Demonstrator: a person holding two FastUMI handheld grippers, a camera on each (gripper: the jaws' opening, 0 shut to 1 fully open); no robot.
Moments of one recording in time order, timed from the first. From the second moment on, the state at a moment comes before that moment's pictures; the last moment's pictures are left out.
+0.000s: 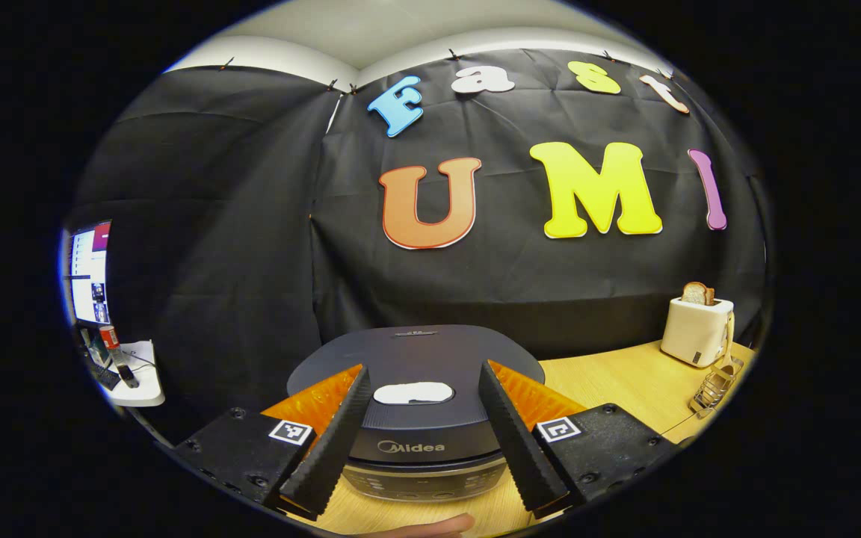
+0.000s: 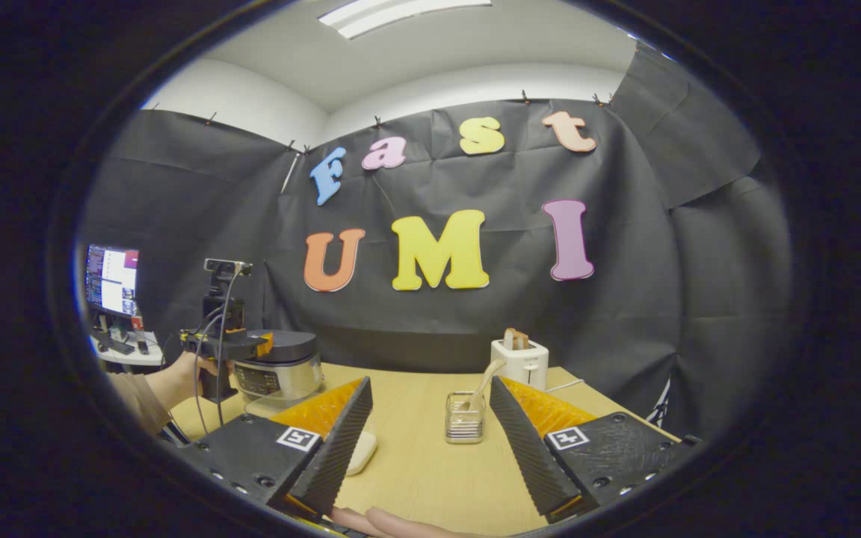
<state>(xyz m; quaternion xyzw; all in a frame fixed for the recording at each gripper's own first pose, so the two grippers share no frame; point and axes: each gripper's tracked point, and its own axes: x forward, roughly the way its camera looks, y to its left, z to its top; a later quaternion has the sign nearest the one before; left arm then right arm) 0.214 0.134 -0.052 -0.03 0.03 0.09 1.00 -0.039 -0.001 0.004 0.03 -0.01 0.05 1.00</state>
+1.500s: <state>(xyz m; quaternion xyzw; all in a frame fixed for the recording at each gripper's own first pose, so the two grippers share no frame) -0.003 -0.019 -0.030 -0.01 0.07 -0.01 1.00 -0.044 0.010 0.003 0.03 0.00 0.06 1.00</state>
